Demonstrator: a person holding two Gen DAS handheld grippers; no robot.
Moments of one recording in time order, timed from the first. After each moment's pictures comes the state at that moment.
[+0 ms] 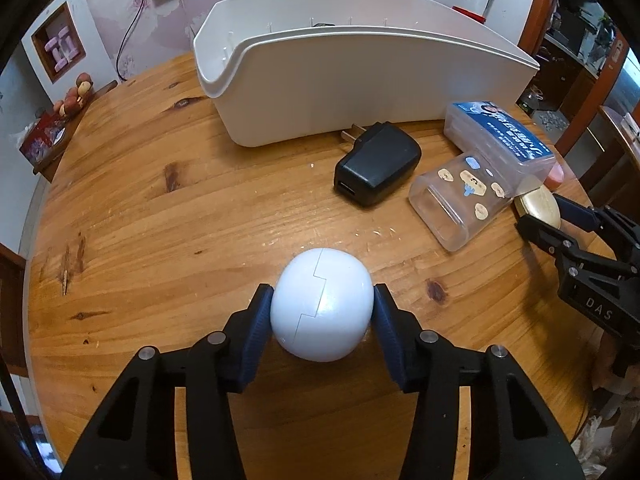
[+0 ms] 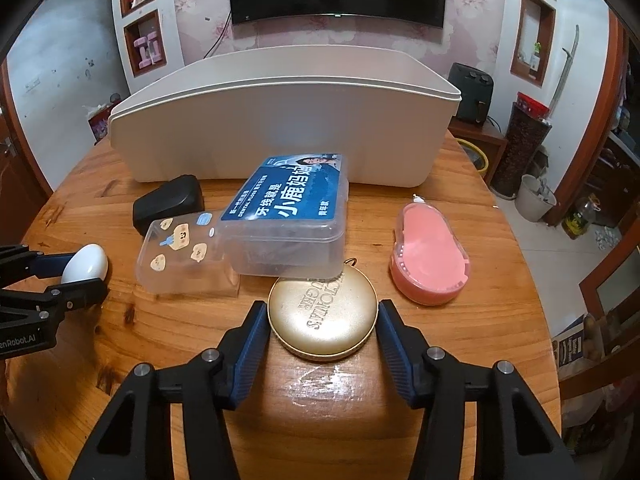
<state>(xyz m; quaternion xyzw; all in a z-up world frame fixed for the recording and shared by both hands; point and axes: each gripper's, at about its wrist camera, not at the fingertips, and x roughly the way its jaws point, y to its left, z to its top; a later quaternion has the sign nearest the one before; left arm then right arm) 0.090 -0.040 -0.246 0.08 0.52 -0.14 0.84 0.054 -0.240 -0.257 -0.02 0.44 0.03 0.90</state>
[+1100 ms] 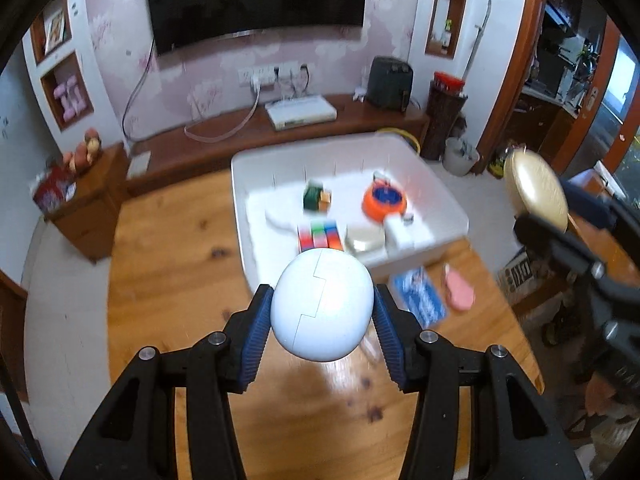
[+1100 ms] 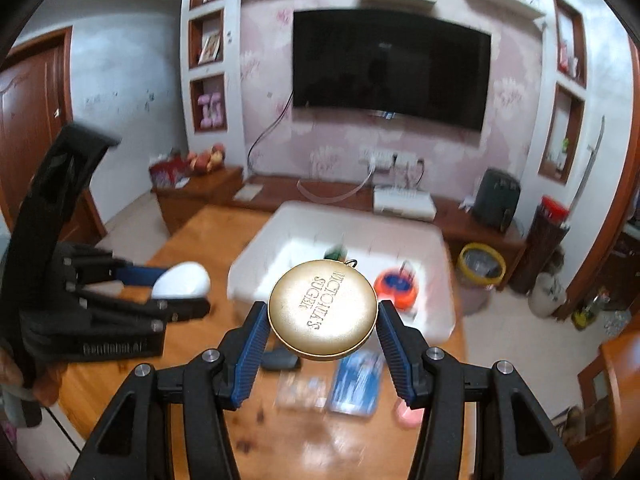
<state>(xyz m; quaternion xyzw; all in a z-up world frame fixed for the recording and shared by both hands) 0.124 -0.041 -0.047 0.06 0.44 -0.16 0.88 0.050 -0.194 -0.025 -0.06 0.30 0.10 0.95</state>
